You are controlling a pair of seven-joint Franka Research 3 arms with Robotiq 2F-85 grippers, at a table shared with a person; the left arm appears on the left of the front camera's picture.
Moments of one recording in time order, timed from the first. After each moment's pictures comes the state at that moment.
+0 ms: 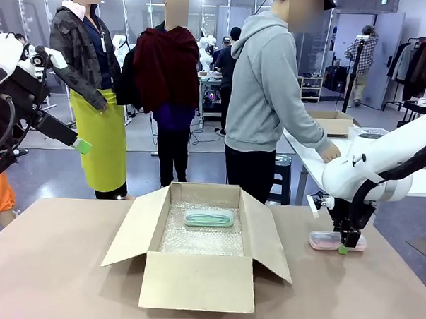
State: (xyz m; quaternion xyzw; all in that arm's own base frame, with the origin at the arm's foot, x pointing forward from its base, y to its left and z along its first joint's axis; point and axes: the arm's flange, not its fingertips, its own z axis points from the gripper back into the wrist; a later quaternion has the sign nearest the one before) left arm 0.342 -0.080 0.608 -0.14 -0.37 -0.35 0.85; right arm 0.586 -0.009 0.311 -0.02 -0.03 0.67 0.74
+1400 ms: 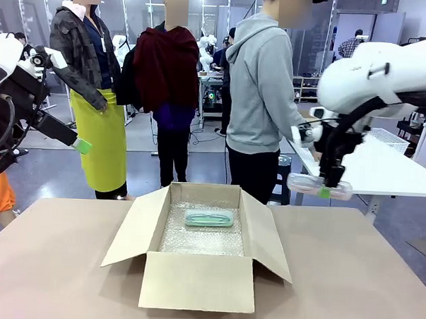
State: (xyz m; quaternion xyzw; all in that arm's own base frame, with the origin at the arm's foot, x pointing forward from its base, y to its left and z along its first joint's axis) left arm 0.342 -0.080 0.608 -0.14 -0.37 -0.35 0.85; right arm 0.543 0.091 0.514 0.02 -0.06 0.64 0.77
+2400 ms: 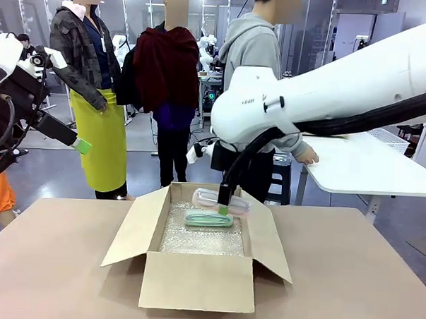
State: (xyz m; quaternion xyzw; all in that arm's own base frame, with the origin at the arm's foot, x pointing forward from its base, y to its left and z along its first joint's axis) left arm 0.342 -0.080 0.608 -0.14 -0.37 -0.35 0.85; right arm 0.518 0.337 0.456 0.03 -0.06 0.60 0.79
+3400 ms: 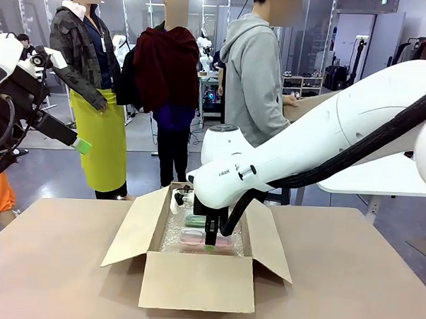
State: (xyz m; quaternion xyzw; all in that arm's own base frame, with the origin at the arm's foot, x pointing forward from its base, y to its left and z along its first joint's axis) left arm 0.342 -0.080 0.608 -0.14 -0.37 -0.35 0.85; right arm 0.529 0.374 0.336 -0.01 -0.06 0.69 0.72
